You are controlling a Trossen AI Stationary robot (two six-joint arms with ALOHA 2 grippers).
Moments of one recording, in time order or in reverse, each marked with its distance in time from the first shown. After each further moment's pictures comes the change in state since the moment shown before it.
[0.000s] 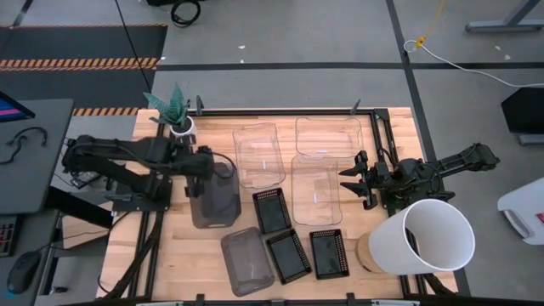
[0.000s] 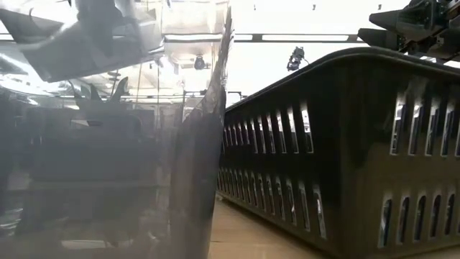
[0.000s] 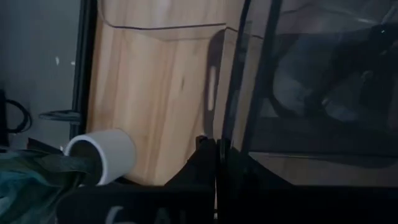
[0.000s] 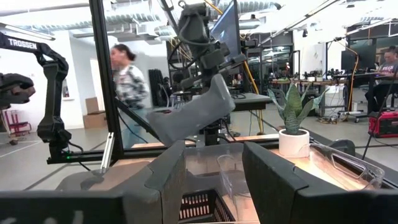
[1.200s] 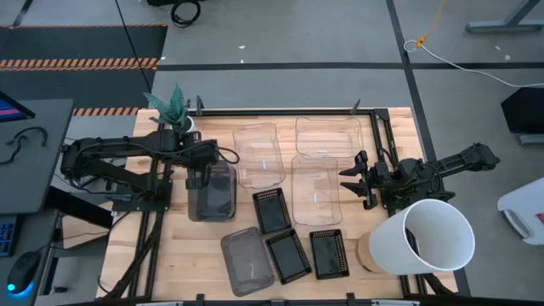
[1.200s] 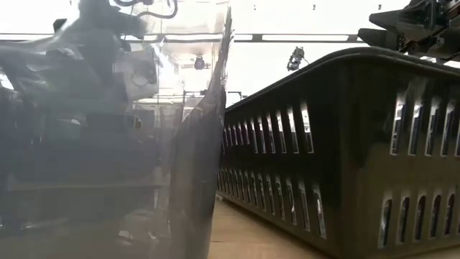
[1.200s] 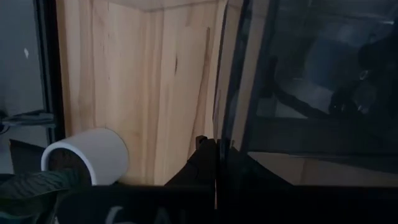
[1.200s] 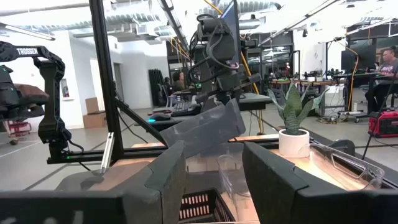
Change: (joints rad) left arm 0.226 -0.010 -0.182 0.152 0.127 0.283; right arm 0.000 0.000 0.000 0.000 0.000 0.000
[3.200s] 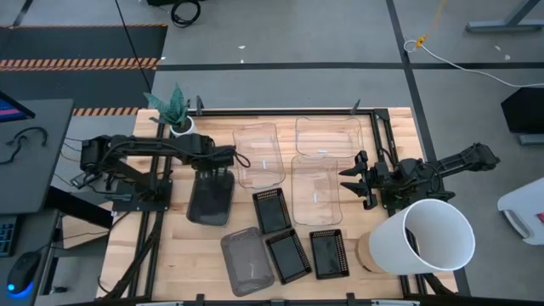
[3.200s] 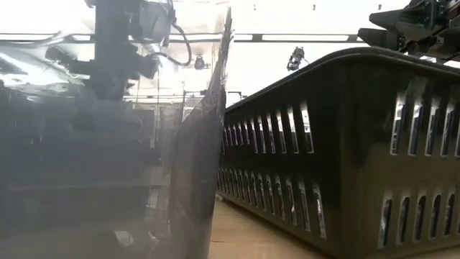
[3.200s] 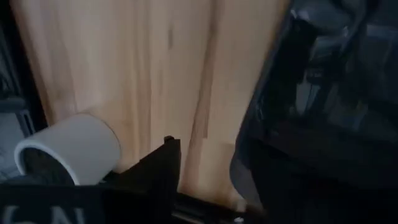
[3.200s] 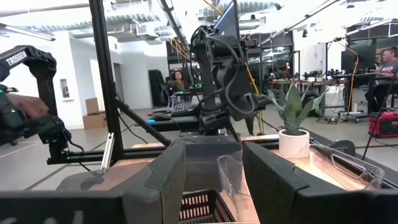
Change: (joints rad) left arm 0.044 0.216 -0.056 0.064 -0.031 -0.032; right arm 0.000 0.000 0.000 0.002 0.000 0.000
